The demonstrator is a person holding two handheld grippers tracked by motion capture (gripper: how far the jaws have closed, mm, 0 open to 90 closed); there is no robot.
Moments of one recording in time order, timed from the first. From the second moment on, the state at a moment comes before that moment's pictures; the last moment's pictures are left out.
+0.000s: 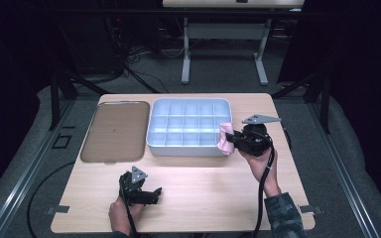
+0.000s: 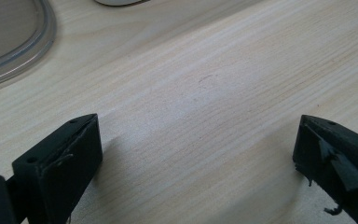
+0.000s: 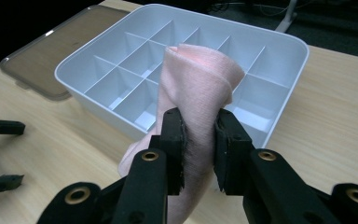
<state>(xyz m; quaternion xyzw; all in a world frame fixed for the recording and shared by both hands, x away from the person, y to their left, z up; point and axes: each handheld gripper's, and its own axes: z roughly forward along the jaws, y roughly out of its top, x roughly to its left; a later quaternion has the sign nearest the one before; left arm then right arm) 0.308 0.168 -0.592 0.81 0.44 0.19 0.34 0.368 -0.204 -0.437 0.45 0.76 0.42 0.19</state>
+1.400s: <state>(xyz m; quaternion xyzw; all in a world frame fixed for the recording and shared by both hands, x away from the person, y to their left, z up) 0.308 0.168 -0.592 0.81 0.44 0.19 0.34 0.449 -0.176 -0.486 0.46 0.79 0.31 0.25</state>
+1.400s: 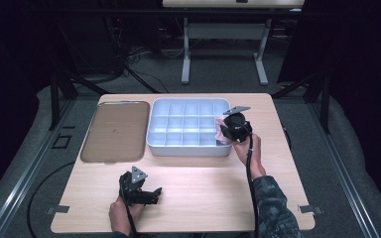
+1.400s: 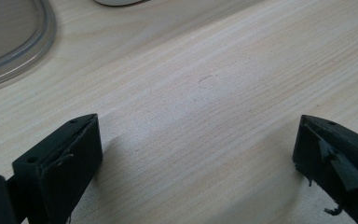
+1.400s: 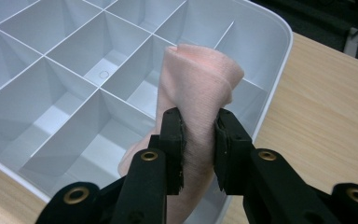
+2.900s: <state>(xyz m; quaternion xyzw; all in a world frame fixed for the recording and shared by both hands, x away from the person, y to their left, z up) 0.308 0.168 -0.592 0.81 0.44 0.19 0.34 0.395 -0.207 -0.459 0.47 0.77 0.38 0.19</state>
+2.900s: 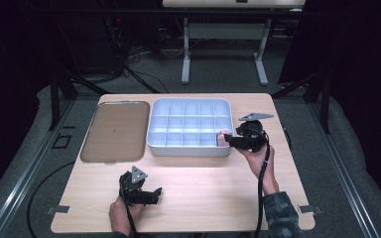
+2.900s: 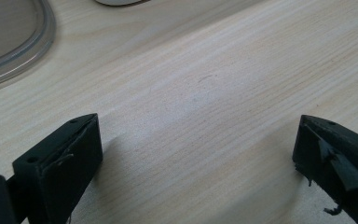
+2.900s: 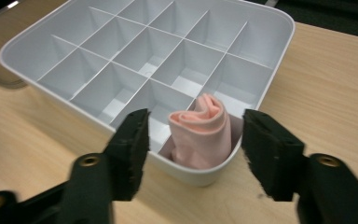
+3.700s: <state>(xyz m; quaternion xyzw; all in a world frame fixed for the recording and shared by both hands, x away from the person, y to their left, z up) 0.308 0.168 -0.592 0.81 0.44 0.19 0.34 0.320 -0.243 -0.476 0.46 0.77 0.39 0.21</state>
